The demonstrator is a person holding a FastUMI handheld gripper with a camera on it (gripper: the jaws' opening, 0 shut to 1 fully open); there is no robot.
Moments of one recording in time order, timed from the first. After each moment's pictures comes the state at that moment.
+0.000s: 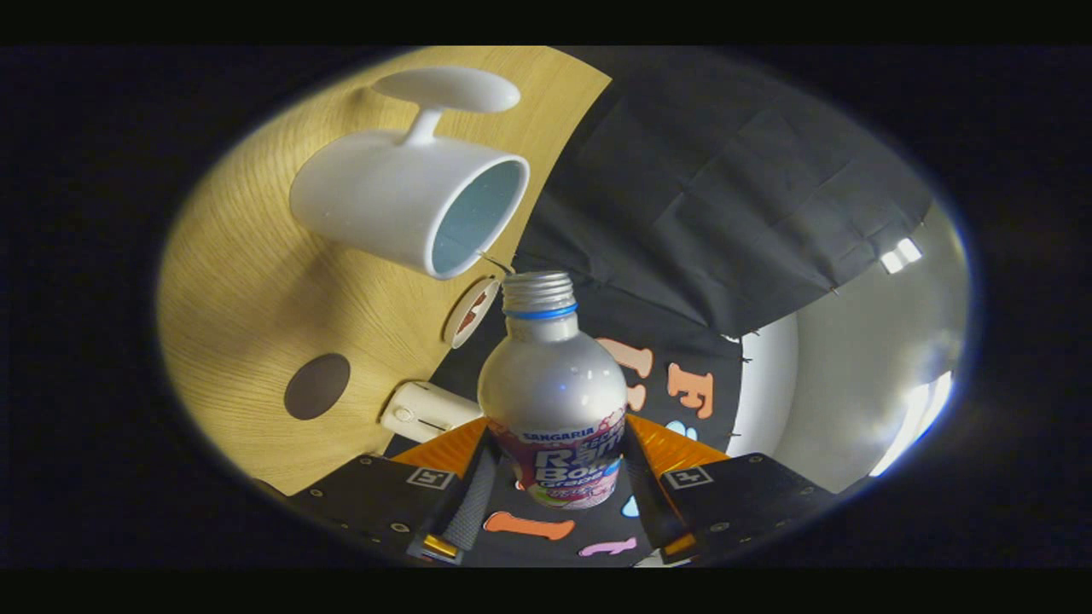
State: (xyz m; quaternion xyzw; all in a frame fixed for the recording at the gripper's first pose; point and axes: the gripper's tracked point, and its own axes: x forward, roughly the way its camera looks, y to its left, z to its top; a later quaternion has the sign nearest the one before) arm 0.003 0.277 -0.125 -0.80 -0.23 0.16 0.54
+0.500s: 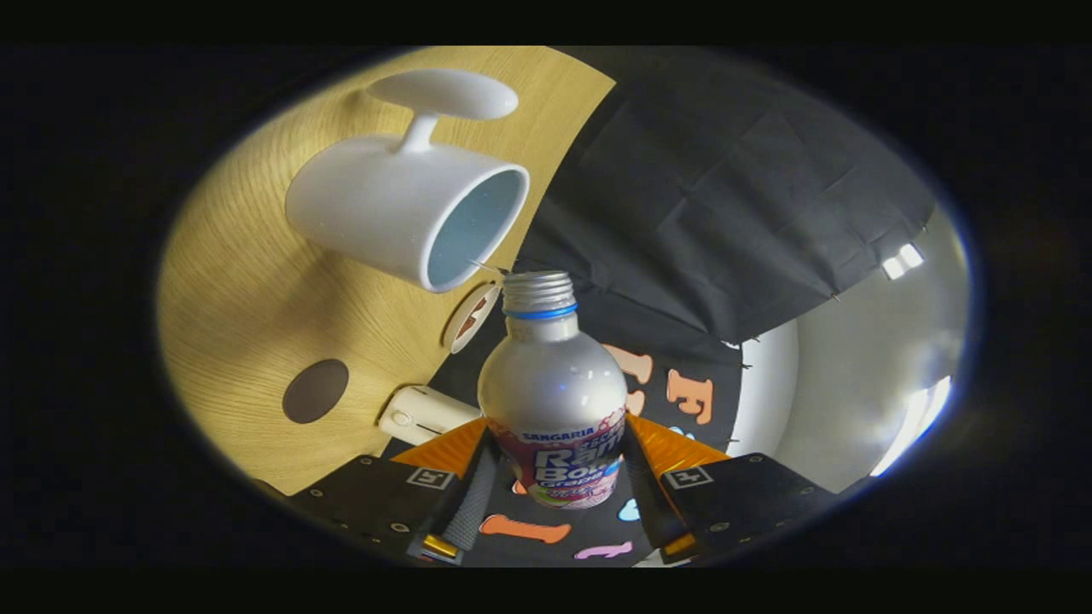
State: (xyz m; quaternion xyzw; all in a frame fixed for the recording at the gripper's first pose) arm 0.001 0.283 -0.125 -0.80 -0.23 0.17 0.53
